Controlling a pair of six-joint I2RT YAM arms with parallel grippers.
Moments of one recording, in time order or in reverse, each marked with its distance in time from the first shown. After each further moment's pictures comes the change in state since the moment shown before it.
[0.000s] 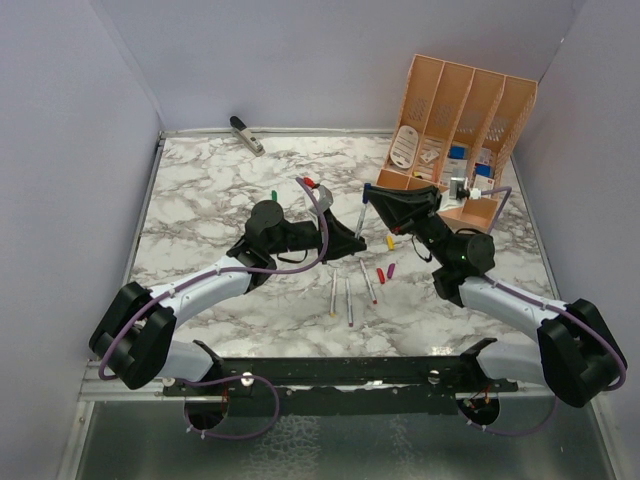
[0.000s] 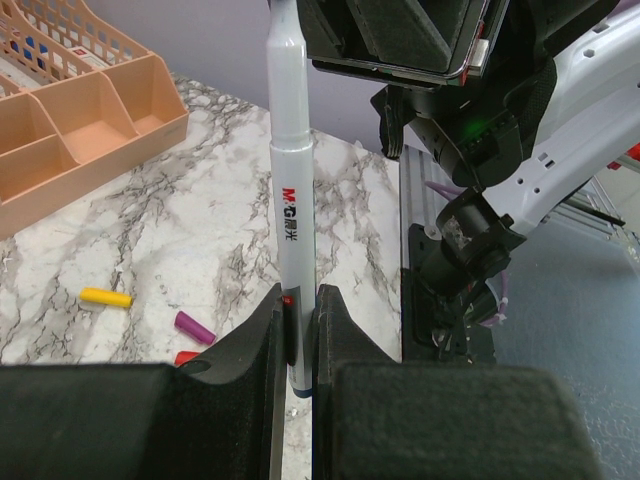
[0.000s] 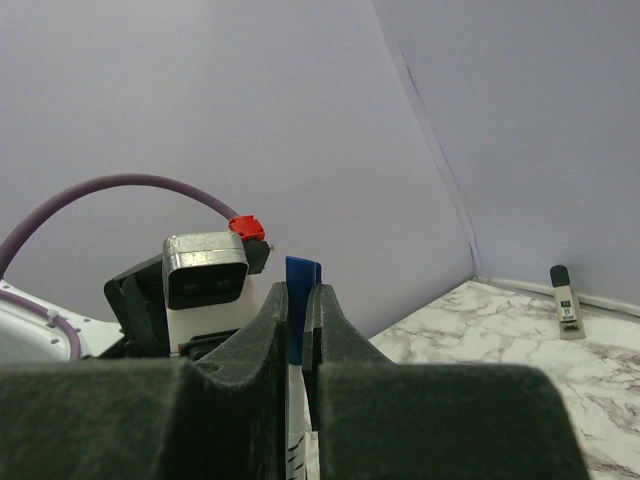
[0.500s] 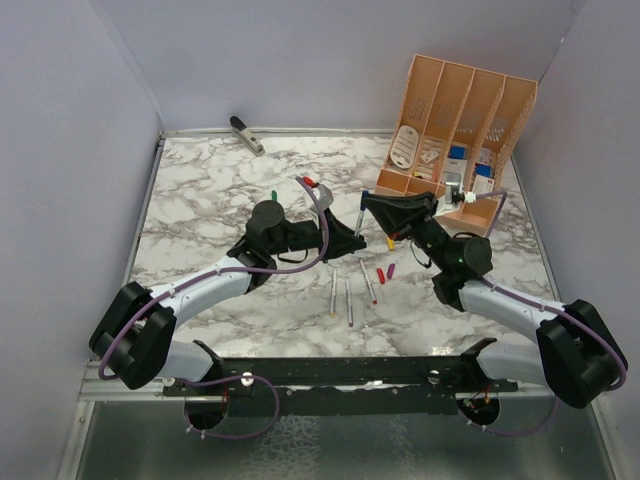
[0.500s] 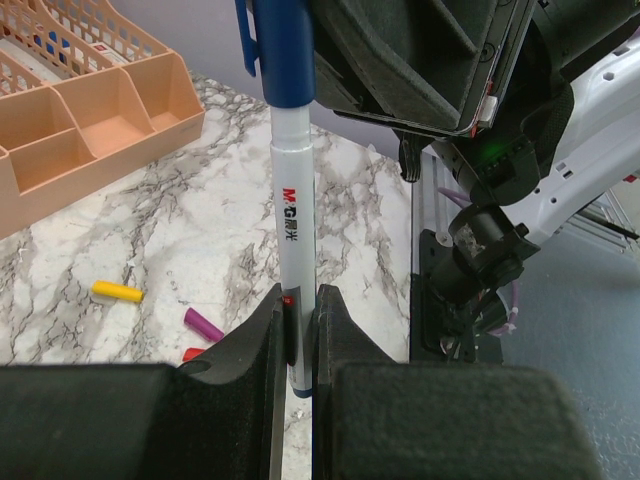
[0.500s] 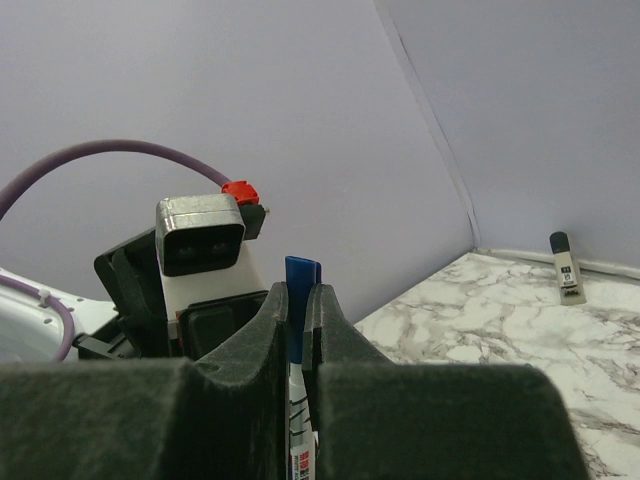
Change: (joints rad) left arm -0.001 0.000 0.000 -0.014 -0.050 0.000; right arm 0.013 -0.005 -0.040 -0.021 -0.007 0.002
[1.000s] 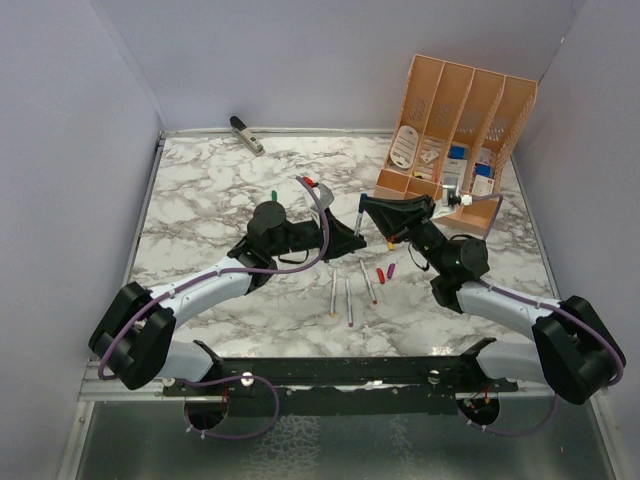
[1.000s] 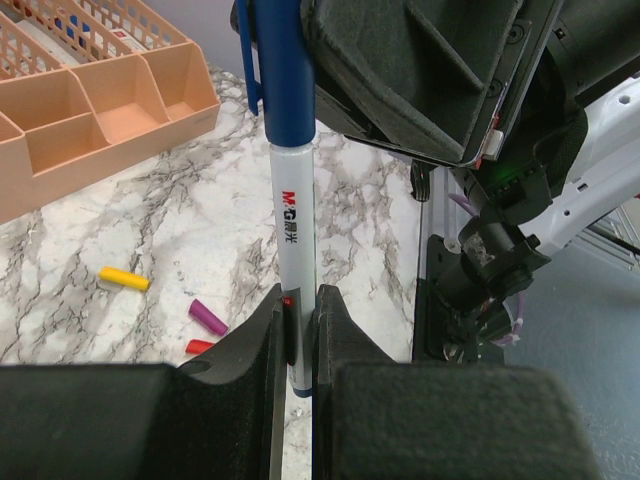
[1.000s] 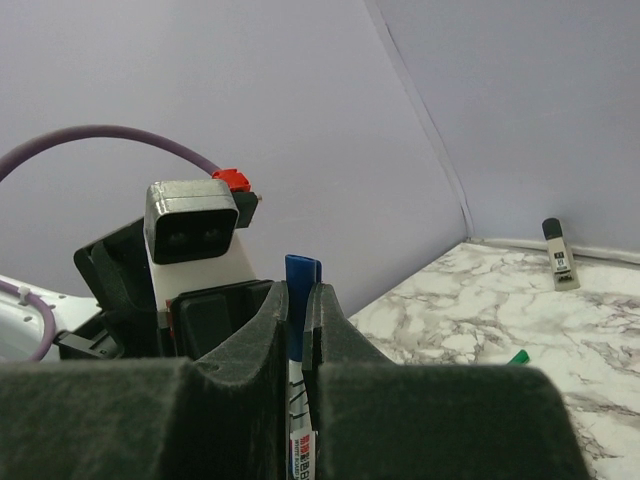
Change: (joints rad) left arm -0.003 -0.010 -0.001 -0.030 -0.066 -0.016; right arm 0.022 0.027 -0.029 0.015 0.036 -0.013
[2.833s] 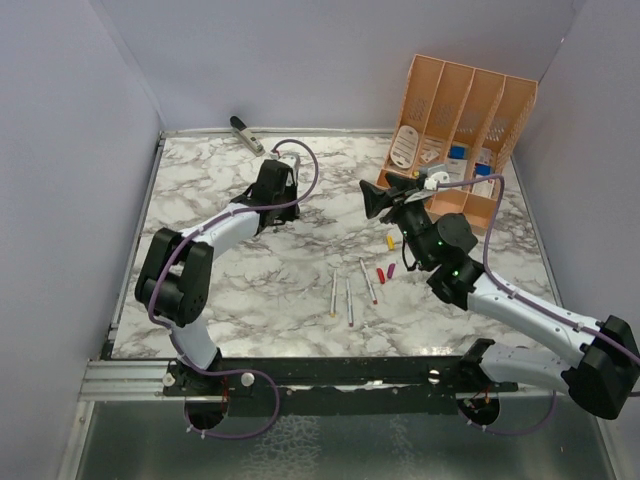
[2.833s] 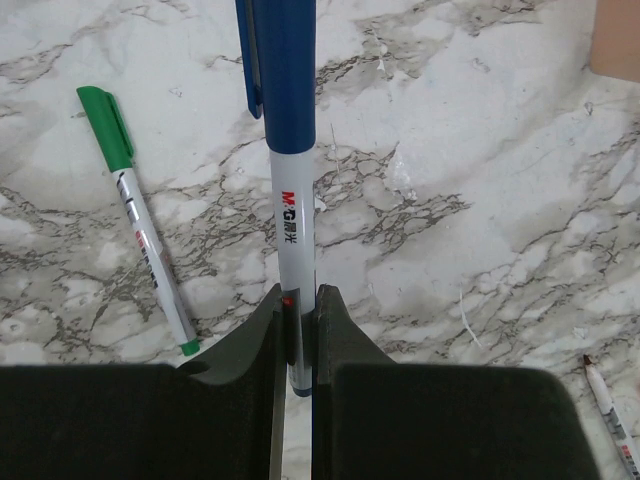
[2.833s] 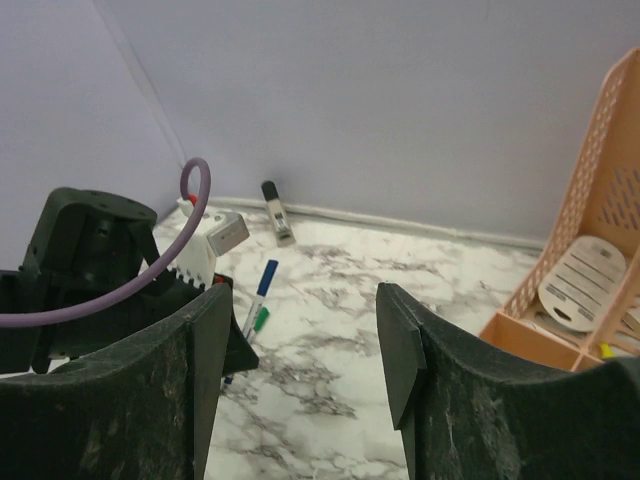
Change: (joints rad) left arm 0.270 0.376 0.386 -0.736 -0.635 0.151; right arm 0.218 -0.161 0.276 -0.719 0.639 -0.586
